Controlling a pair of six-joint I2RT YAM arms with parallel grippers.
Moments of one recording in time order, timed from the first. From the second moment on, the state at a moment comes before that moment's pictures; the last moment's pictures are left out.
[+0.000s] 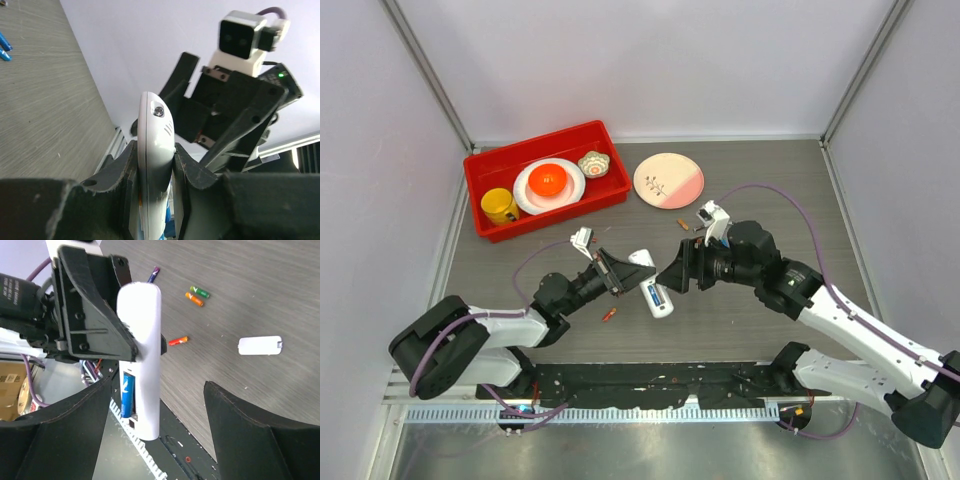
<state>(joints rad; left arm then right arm) -0.79 1.30 0.22 1.28 0.24 -1.34 0.78 0.93 0.86 -0.38 -0.25 0.57</state>
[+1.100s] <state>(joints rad) -0.79 1.29 0.26 1.28 0.26 -1.36 0.72 0.92 0.62 0.01 -0.57 0.81</state>
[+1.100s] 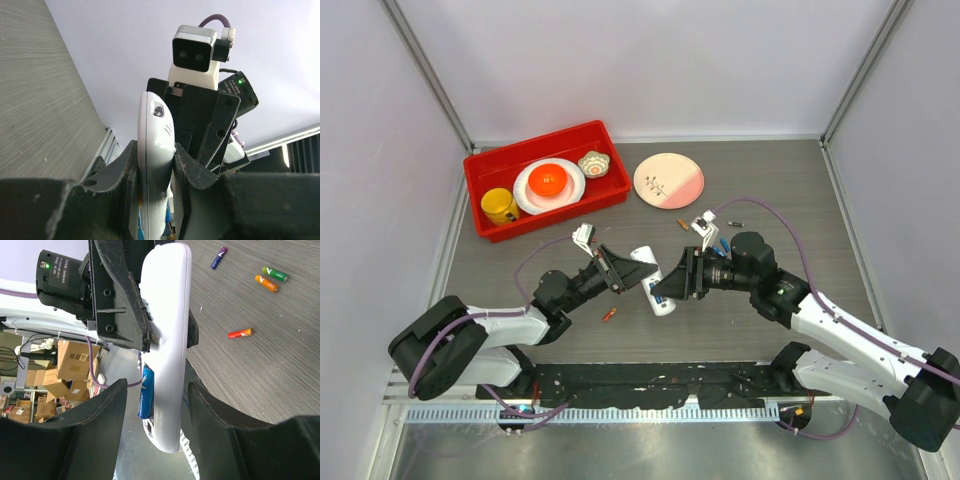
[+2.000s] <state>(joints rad) -0.79 1.29 0.26 1.27 0.26 -1.35 0.72 0.95 0.64 -0.03 -0.57 0.81</state>
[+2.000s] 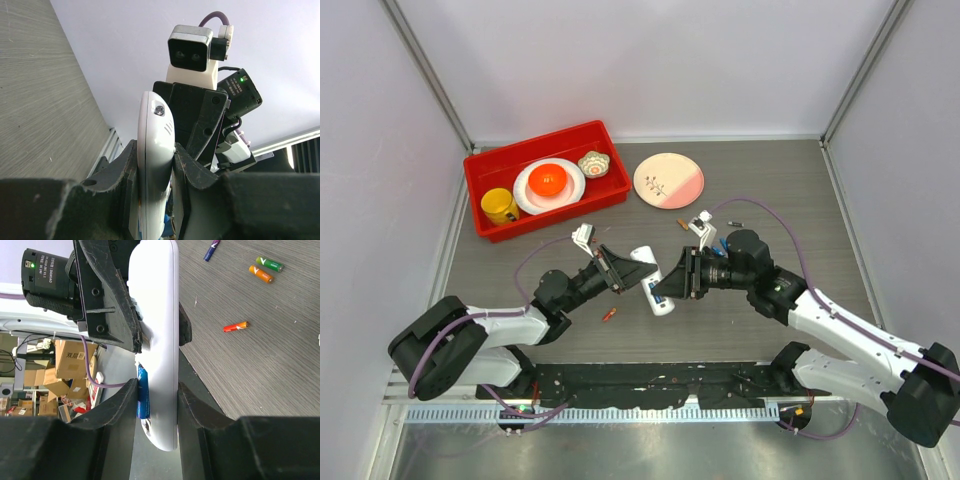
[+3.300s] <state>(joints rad) -0.81 1.25 0.24 1.24 0.09 -1.28 0.77 1.04 0.65 0.07 -0.47 0.90</state>
